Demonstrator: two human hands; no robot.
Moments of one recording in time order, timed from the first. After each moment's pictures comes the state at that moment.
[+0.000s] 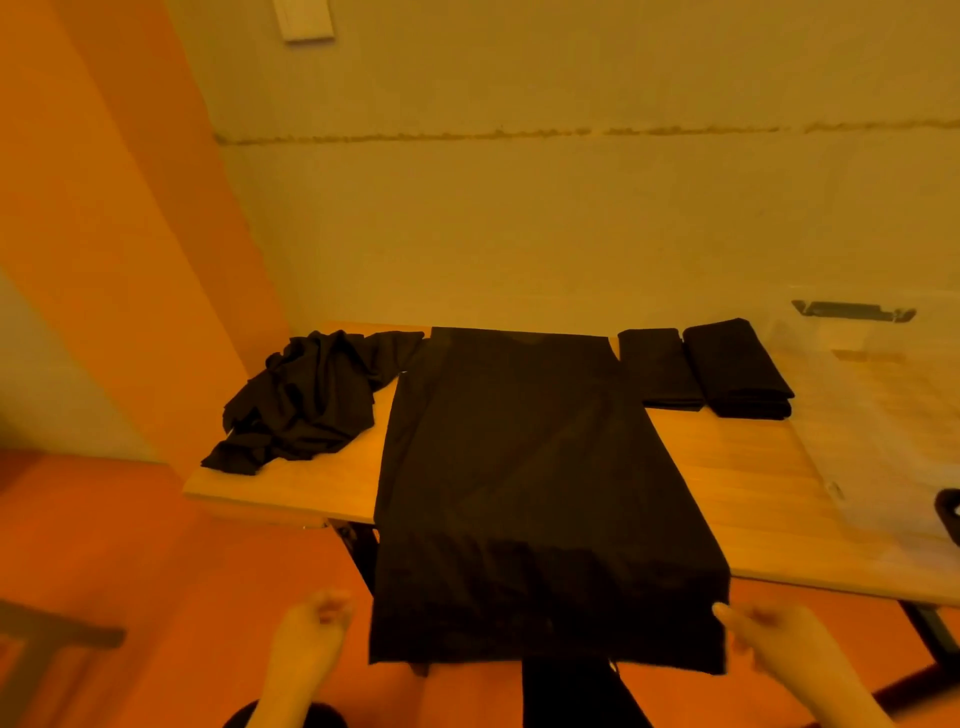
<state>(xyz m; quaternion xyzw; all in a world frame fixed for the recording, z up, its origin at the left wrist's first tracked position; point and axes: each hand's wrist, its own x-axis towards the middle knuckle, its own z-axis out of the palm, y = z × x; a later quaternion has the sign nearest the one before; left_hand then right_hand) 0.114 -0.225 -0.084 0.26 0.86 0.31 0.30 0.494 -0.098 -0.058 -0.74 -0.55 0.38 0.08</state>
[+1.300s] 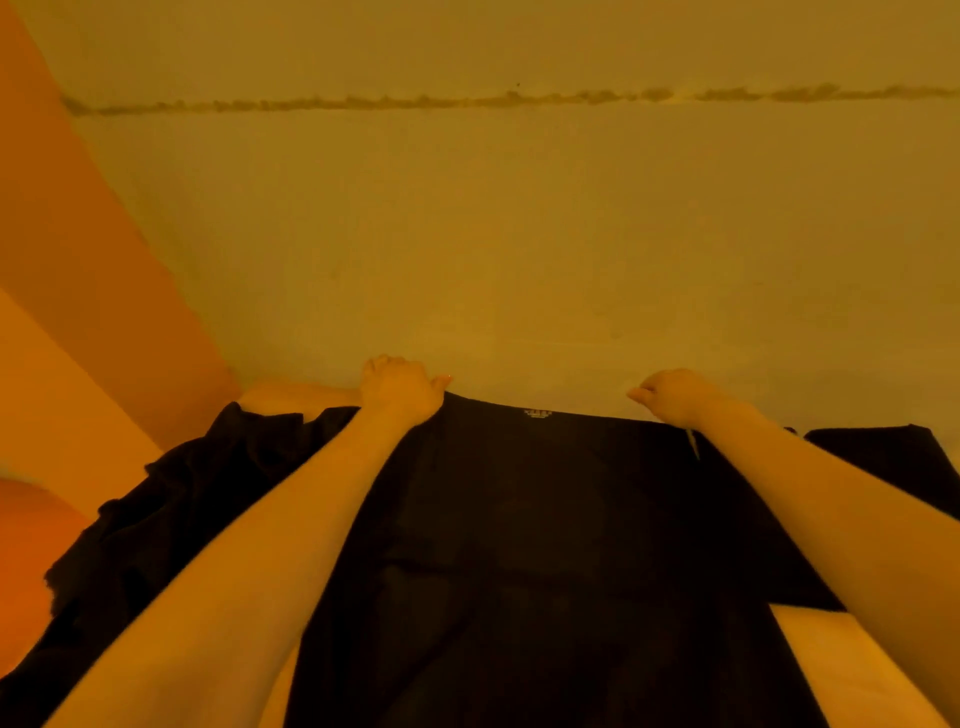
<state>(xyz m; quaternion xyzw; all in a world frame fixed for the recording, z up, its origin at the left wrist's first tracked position) 0.019 0.224 -0.021 0.52 0.85 -0.01 0.05 0.300 0.335 -0.023 -0.60 -0.78 0.18 -0.11</state>
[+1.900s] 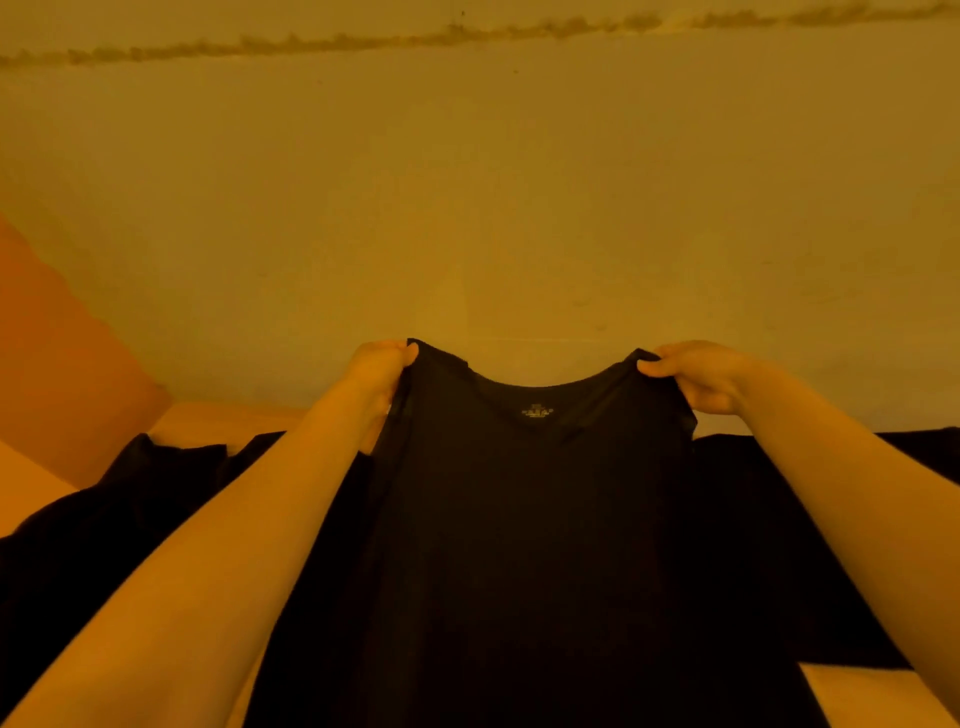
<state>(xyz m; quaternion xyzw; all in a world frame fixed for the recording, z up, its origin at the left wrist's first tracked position) 0.018 0.302 -0.043 0.22 0.70 0.49 0.46 0.327 0.396 -0.036 -0.56 -0.47 0.66 0.16</state>
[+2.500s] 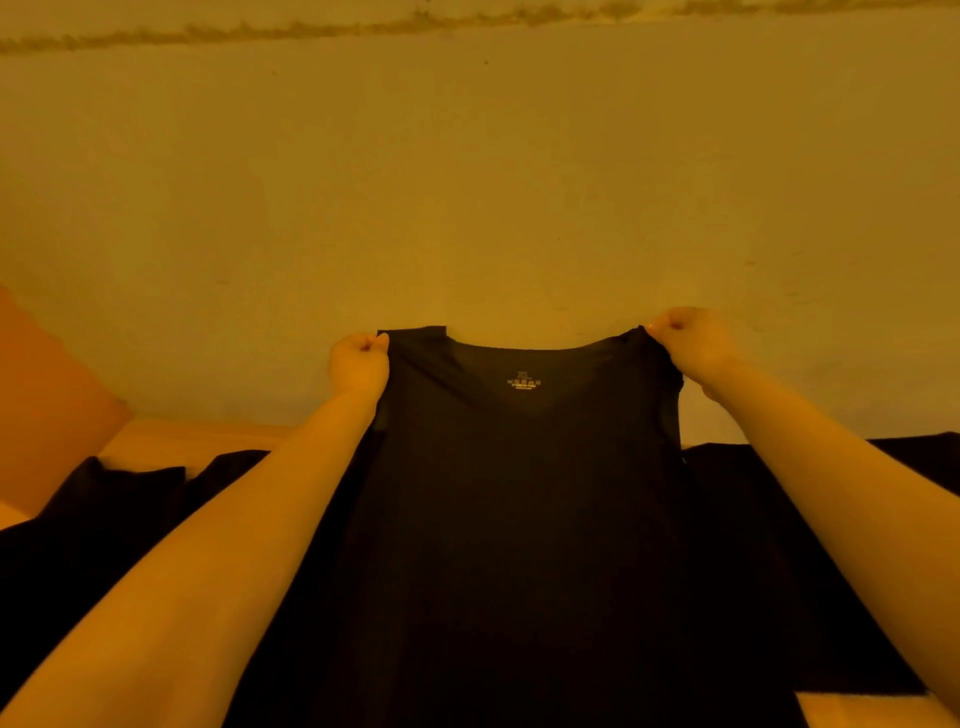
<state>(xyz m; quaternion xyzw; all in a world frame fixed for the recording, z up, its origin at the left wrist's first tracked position) 0.010 0.333 -0.075 0.29 0.76 0.52 0.24 0.328 0.418 -0.044 -0.63 -0.63 0.36 0.29</state>
